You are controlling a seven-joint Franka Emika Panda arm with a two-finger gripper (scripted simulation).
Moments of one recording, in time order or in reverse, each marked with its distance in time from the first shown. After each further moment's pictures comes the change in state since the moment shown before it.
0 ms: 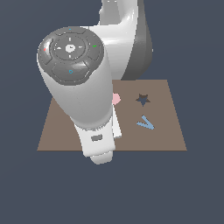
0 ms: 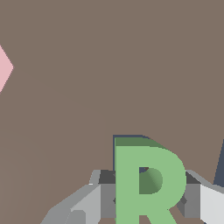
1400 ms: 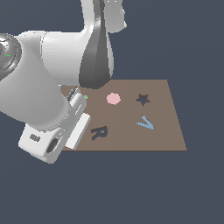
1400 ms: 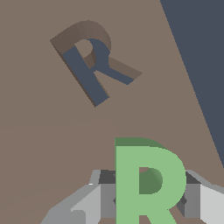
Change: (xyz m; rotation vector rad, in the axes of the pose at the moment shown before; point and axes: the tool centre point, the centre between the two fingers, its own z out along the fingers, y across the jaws) arm -0.089 -0.020 0.007 -0.001 0.000 0.597
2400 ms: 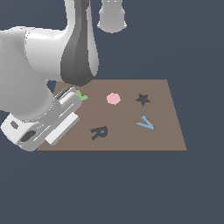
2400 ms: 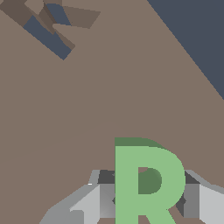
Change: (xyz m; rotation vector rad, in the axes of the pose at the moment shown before) arm -0.044 -0.005 0.003 0.000 0.000 0.293
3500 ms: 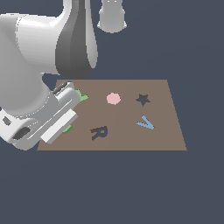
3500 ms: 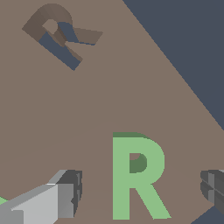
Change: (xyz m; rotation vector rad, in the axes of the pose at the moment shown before) arm 0.000 0.000 -0.020 0.000 0.000 0.003
